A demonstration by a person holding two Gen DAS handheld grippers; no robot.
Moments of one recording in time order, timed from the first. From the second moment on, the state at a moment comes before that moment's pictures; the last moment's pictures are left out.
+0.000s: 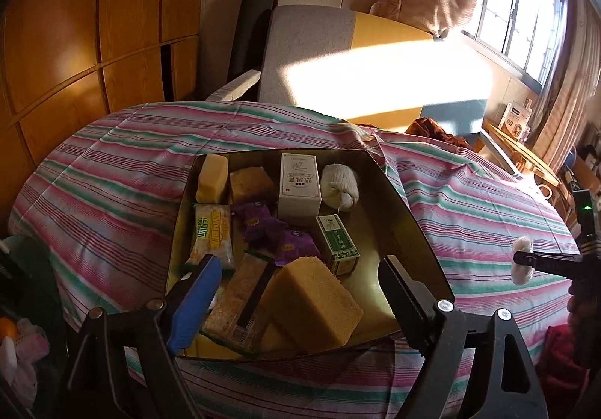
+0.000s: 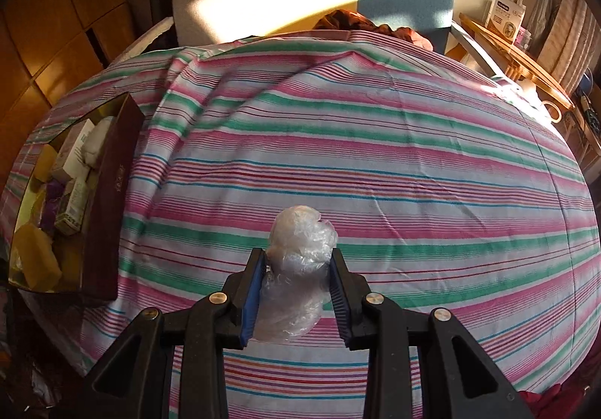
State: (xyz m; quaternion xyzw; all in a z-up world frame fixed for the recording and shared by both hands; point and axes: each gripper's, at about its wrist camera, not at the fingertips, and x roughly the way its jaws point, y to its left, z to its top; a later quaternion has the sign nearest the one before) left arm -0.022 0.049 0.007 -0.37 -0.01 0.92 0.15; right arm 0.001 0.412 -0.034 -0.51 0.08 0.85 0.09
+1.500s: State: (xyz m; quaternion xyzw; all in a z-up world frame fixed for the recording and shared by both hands) left arm -0.019 0.000 0.000 -0.35 -0.03 0.93 0.02; right arm -0.088 0.193 -0.036 -0.46 -0.03 0.89 -0.03
